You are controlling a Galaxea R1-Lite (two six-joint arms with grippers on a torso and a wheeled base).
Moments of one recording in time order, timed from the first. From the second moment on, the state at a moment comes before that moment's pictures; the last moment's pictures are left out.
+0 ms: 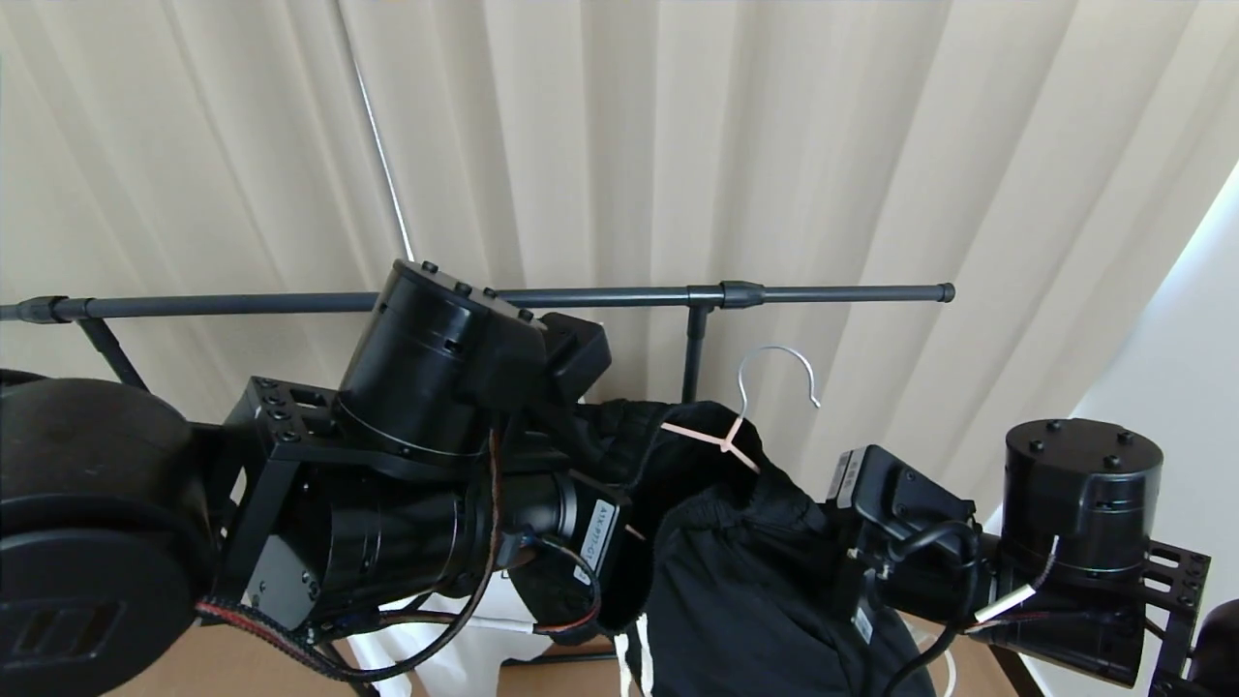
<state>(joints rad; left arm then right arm) -0.86 1.63 -1.06 0.05 0.14 -0.15 0.61 1.67 -0.43 -0.90 0.22 -0.44</state>
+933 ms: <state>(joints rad) -0.87 1.65 -0.99 -0.06 0.14 -0.13 0.64 1.60 -0.40 -0.93 0.24 -0.44</state>
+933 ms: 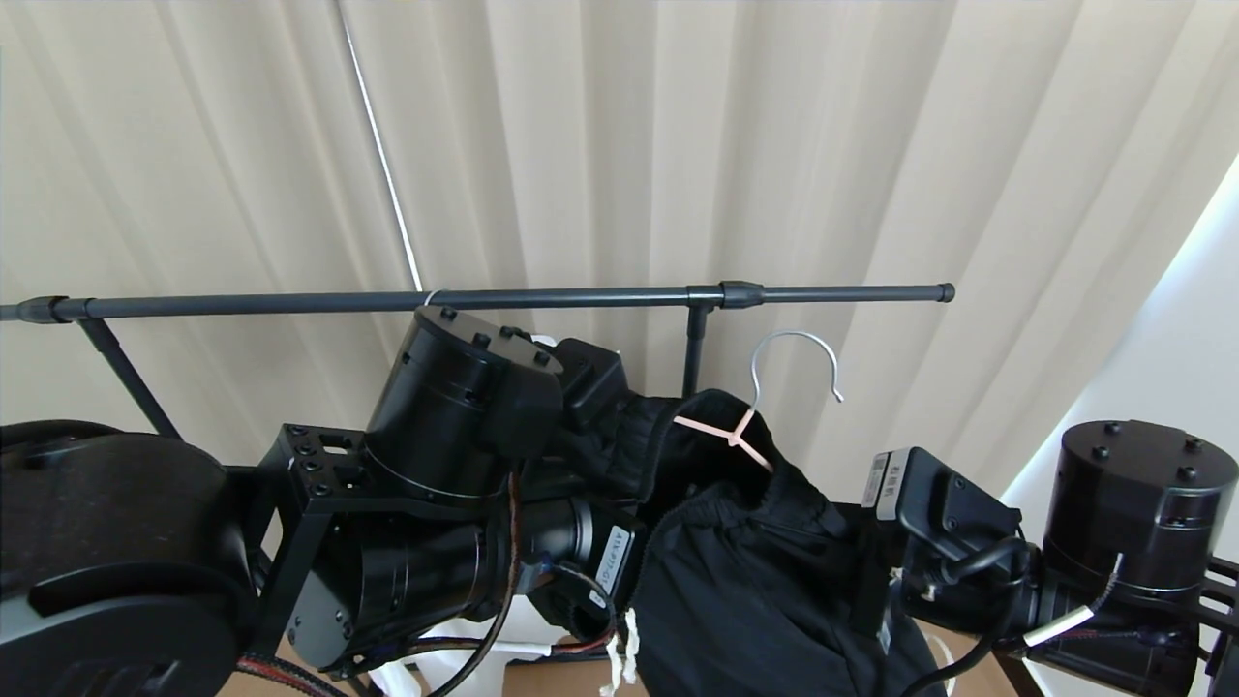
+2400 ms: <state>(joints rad) -0.77 1.20 -0.74 -0.06 0.09 0.13 0.54 1.60 -0.35 -0.93 0.60 -0.44</state>
